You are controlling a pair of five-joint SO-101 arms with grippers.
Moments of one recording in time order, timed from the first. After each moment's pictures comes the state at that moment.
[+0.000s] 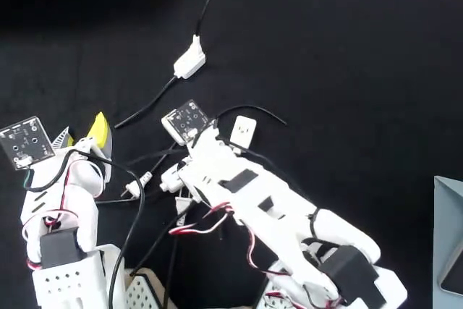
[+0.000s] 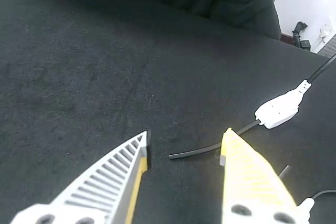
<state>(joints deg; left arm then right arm) -17.7 -90.4 74.9 47.6 10.9 -39.2 -16.0 63.1 16.8 2.2</state>
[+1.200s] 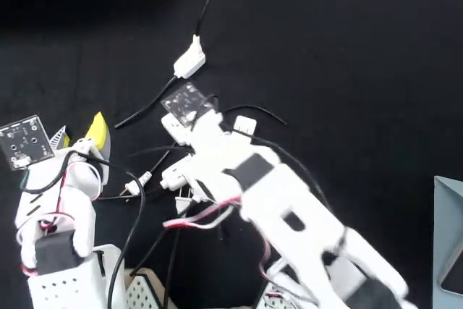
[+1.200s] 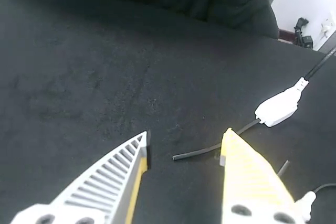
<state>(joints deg) -17.8 -90.3 69.3 53.1 7.6 -39.6 -38.0 48.2 56.0 0.2</state>
